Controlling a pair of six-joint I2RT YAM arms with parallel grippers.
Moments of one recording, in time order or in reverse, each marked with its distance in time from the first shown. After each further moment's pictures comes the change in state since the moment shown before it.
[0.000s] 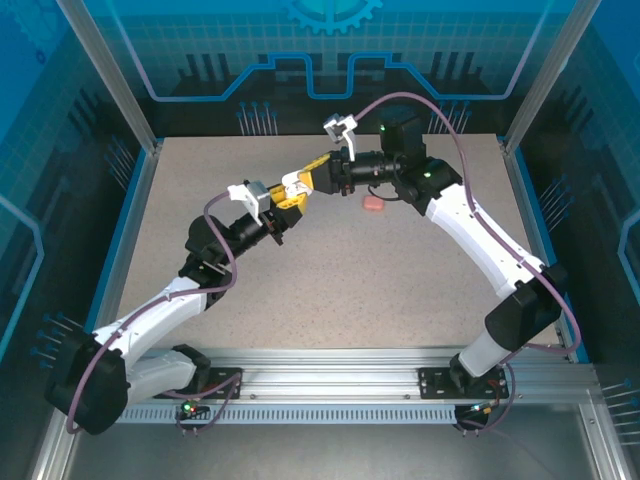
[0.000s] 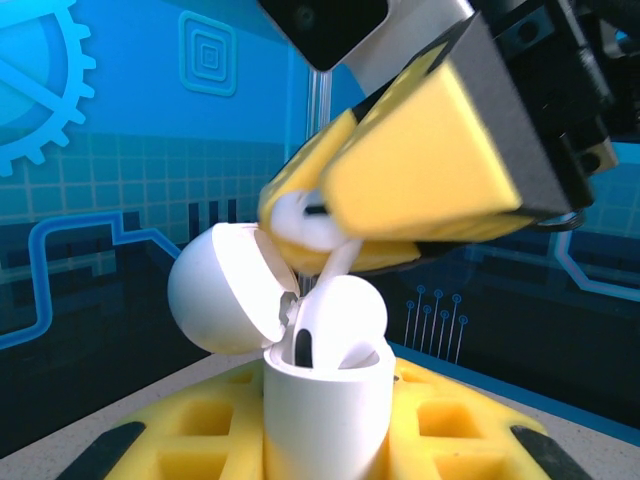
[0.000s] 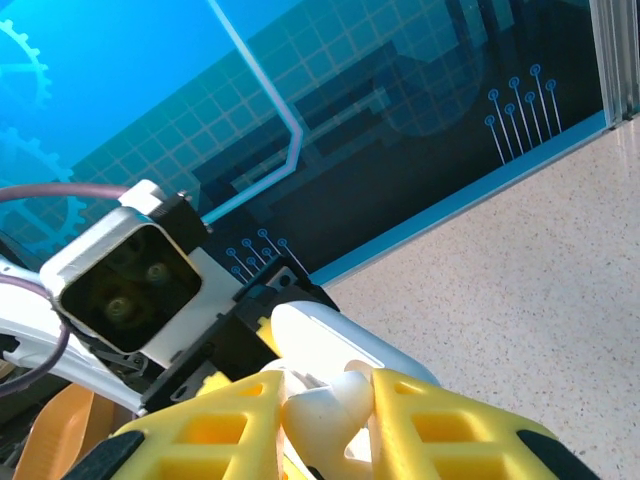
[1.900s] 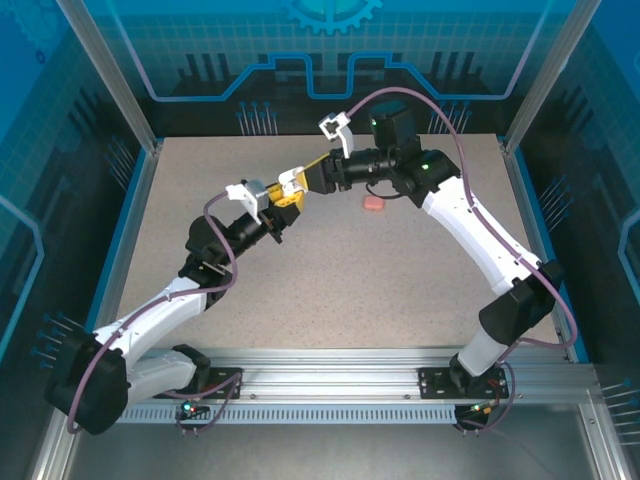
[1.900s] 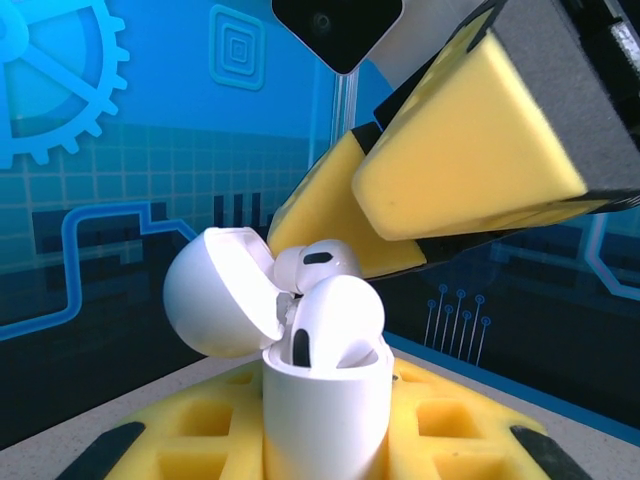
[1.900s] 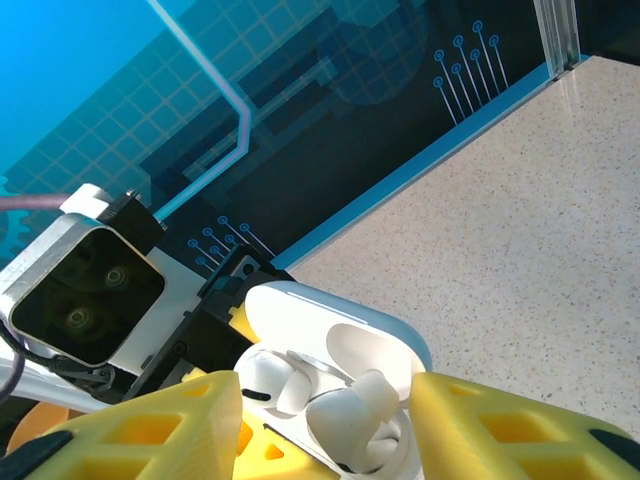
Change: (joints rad) left arm 0.002 0.000 -0.010 -0.005 -0.045 0.000; right arm 0.024 0.045 0.136 -0.215 0.128 -0.014
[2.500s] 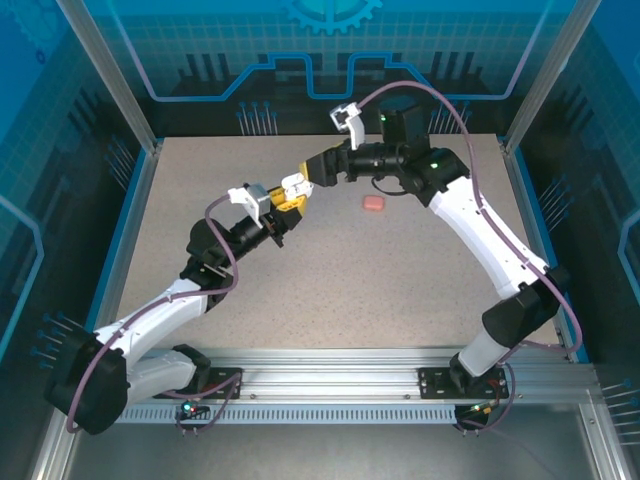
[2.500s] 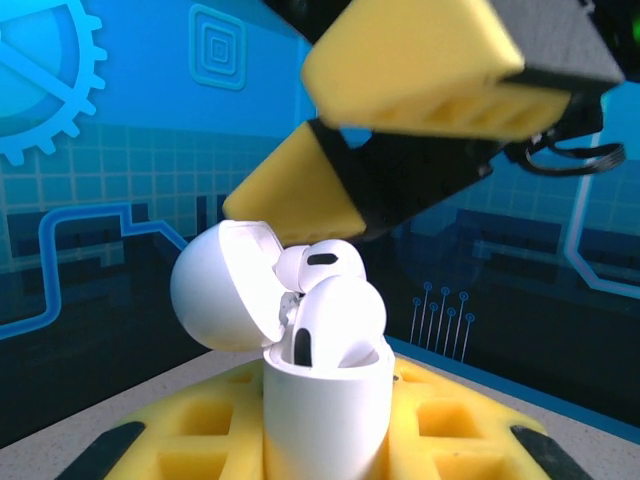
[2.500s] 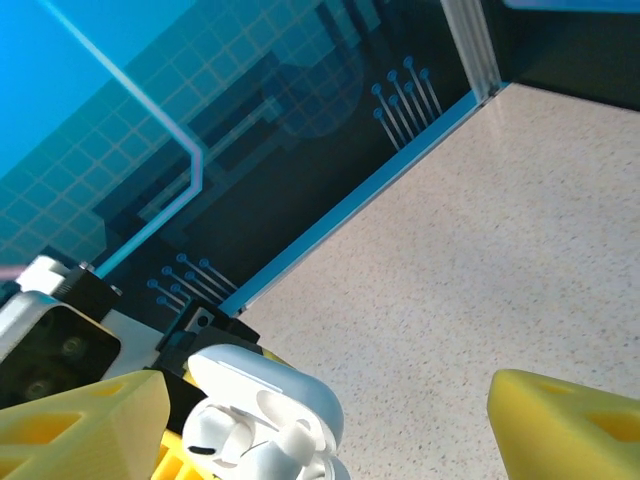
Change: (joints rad) left arm -0.009 0.000 -0.021 0.029 0.020 0.000; right arm -0.027 -0.040 0.011 0.000 0.123 0.061
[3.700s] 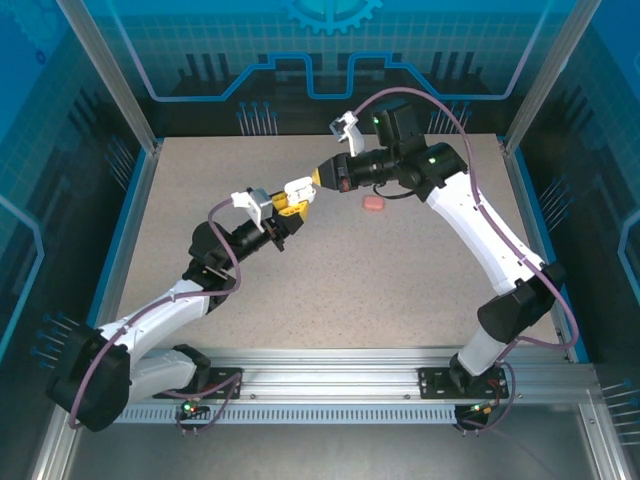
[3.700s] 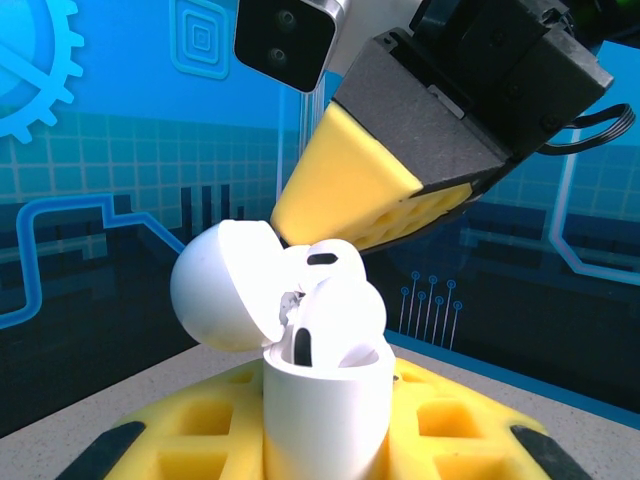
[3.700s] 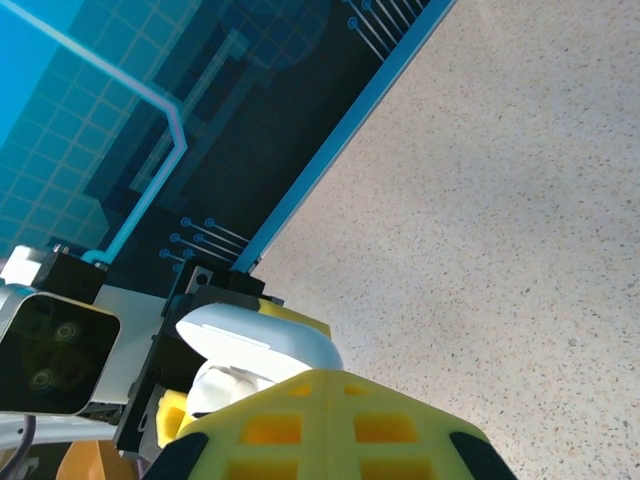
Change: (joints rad) left arm 0.000 0.018 -0.030 0.045 0.034 0.004; right arm 0.019 0.049 0.071 -0.236 -0.014 0.070
